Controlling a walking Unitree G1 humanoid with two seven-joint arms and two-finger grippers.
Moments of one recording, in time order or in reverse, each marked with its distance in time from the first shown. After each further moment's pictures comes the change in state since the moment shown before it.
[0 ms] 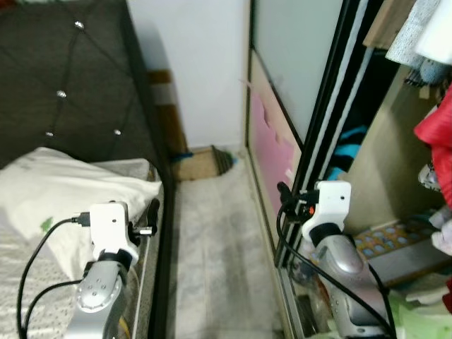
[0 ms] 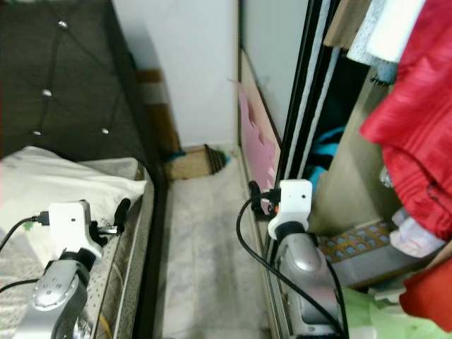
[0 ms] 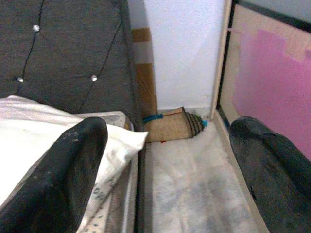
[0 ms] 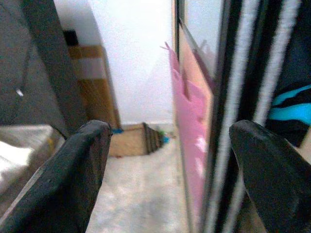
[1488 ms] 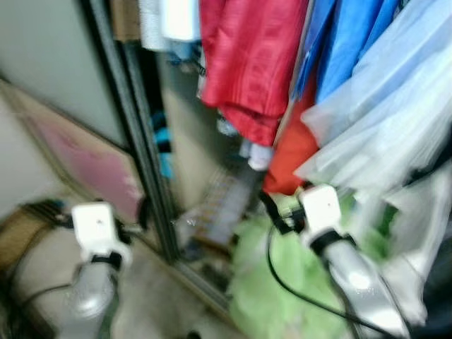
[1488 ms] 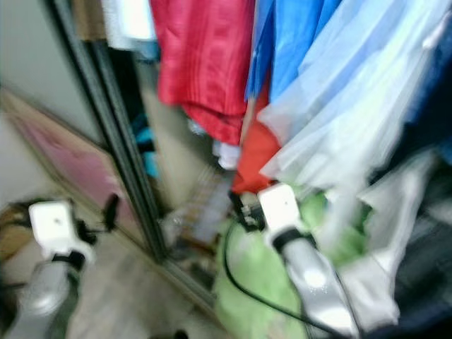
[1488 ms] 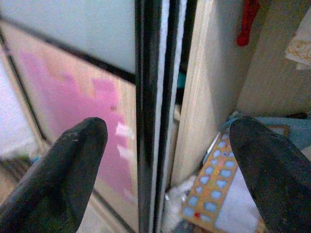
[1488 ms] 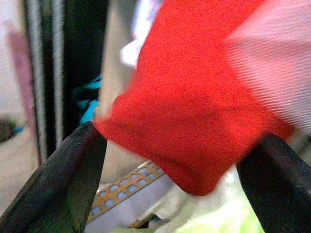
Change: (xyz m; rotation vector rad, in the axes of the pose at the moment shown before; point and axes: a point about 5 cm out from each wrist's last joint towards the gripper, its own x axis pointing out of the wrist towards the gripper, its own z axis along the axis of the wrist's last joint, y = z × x) left arm -0.009 0.009 0.001 -0.049 -0.034 0.037; right arm -0.019 0.019 0.017 -0.252 -0.103 0.296
